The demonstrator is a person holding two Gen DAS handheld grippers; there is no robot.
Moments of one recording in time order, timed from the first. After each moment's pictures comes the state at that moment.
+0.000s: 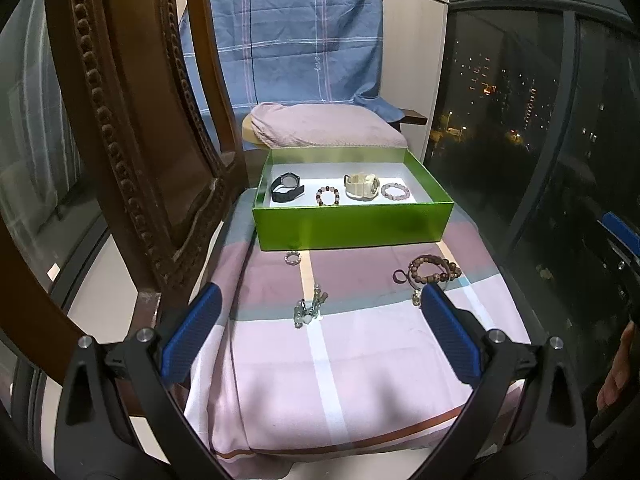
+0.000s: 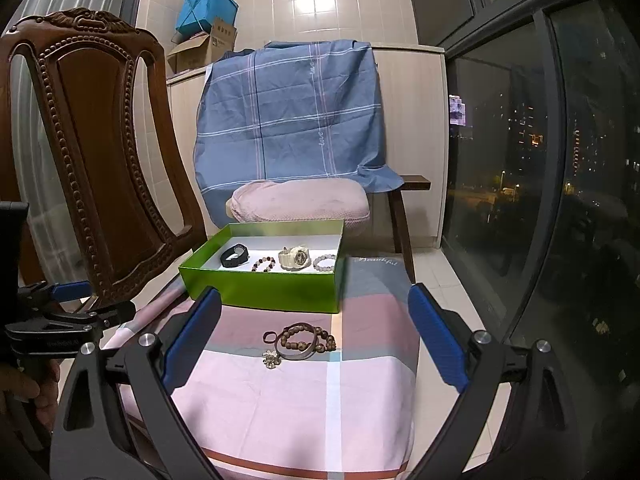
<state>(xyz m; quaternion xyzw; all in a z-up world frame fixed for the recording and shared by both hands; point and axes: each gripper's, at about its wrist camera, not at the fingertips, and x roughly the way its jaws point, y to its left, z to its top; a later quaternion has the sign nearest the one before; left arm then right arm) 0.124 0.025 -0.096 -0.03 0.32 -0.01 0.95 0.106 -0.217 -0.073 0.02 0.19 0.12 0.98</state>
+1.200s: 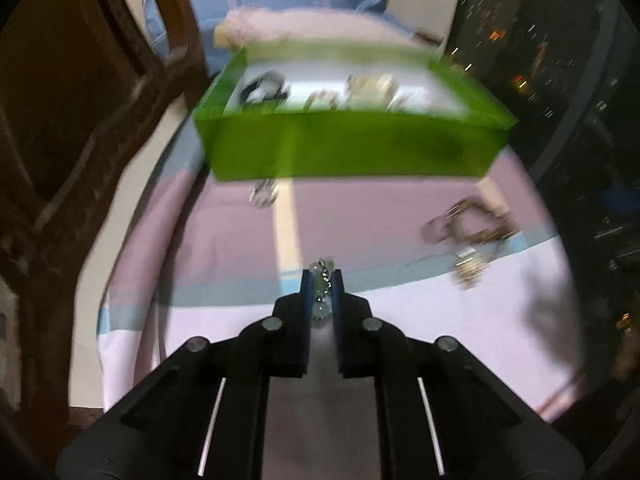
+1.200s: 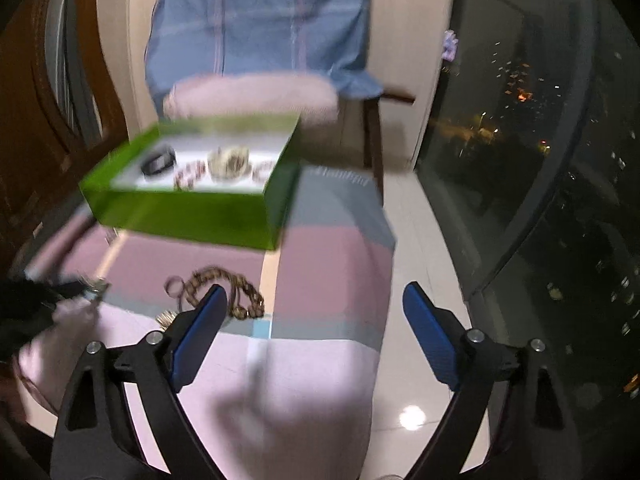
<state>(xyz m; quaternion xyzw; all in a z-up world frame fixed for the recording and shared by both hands) 0.217 0.014 -0.176 -0.04 0.44 -0.04 0.90 0.235 -0.215 -0.150 -0.06 0.37 0.06 0.92</state>
